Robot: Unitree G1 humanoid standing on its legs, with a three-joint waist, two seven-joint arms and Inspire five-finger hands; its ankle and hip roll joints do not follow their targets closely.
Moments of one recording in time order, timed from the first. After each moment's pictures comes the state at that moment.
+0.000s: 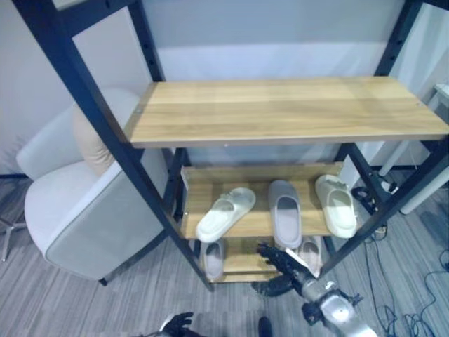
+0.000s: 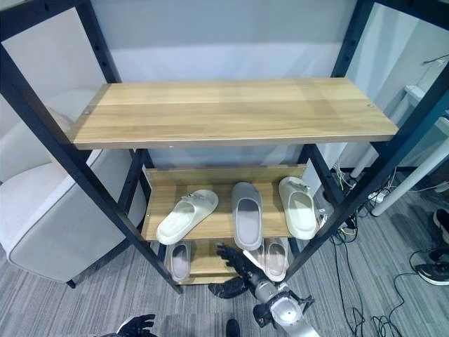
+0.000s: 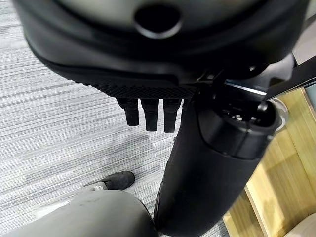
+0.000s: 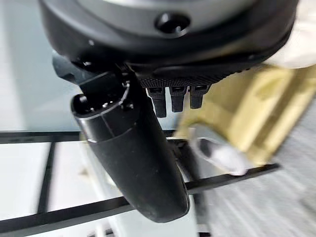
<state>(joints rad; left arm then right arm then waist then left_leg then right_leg) -0.04 0.21 -0.31 1.24 -0.02 -0.09 0.03 0.10 -0.42 0.44 0.18 0.20 -0.10 0.12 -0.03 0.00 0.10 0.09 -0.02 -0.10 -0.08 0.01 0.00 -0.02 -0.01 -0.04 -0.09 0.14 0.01</state>
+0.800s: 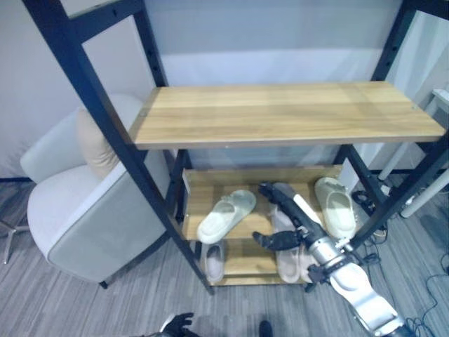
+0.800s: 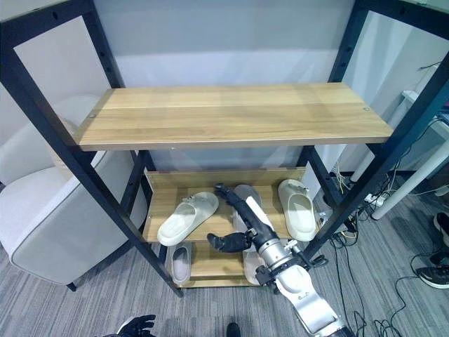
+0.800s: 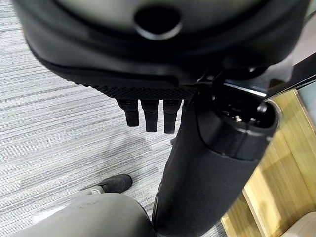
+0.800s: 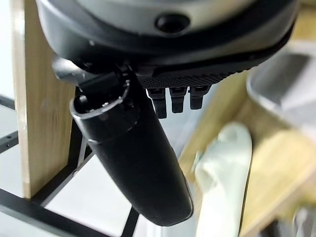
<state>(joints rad) -0.02 0.21 -0.32 1.22 -0.01 -0.09 0.04 -0.01 -0.53 0.34 -0.12 -0.03 -0.14 -0.06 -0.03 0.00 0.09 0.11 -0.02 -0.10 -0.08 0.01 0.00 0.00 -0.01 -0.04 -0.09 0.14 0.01</state>
